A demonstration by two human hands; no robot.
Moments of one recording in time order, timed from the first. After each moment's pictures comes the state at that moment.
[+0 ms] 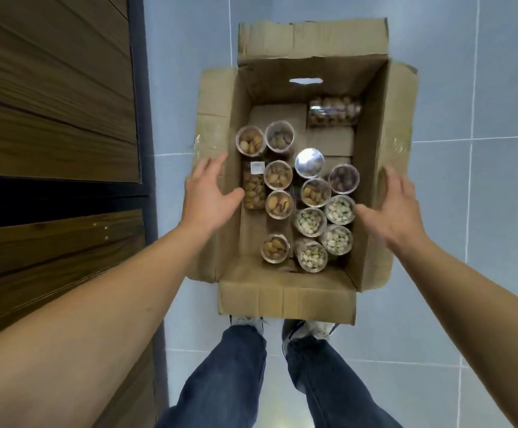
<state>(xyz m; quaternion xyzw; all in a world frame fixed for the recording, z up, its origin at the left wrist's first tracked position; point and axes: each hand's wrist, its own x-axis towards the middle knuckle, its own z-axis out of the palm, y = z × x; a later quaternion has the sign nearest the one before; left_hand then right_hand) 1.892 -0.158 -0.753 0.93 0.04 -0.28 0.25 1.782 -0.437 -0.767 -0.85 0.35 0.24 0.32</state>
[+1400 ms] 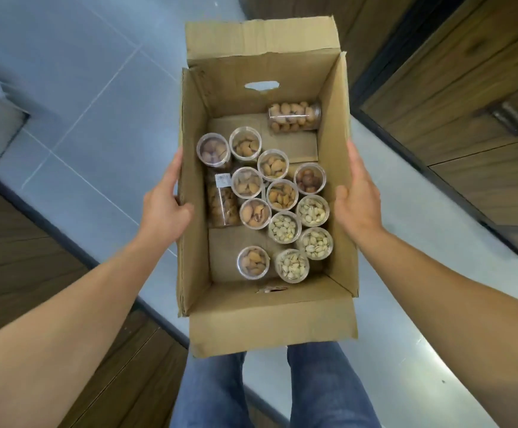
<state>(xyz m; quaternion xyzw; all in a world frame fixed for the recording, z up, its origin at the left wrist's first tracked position) 1.799 -0.377 -0.372 0.85 -0.33 -0.36 0.20 1.516 -0.514 -0.399 -0.69 0.62 -0.10 0.36</state>
